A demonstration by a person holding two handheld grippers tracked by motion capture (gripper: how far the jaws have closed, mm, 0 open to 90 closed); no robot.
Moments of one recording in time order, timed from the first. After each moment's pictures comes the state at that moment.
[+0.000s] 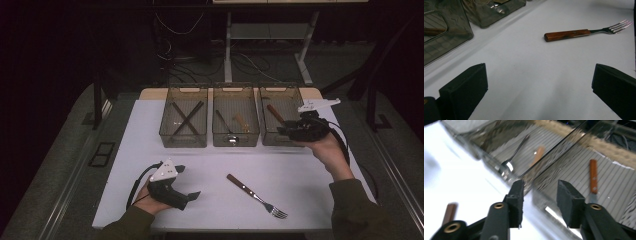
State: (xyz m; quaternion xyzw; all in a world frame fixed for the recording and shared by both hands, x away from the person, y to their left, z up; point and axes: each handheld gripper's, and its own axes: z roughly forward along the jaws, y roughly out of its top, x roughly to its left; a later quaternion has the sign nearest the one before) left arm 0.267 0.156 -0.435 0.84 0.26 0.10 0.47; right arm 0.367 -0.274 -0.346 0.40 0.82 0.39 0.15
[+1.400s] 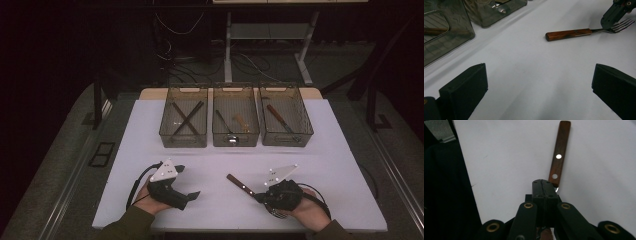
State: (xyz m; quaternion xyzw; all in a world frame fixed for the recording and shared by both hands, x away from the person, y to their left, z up) left arm 0.267 0.156 -0.435 0.84 0.26 0.10 0.47; right arm 0.247 -0.200 -0.427 0.25 0.91 0.33 0.02
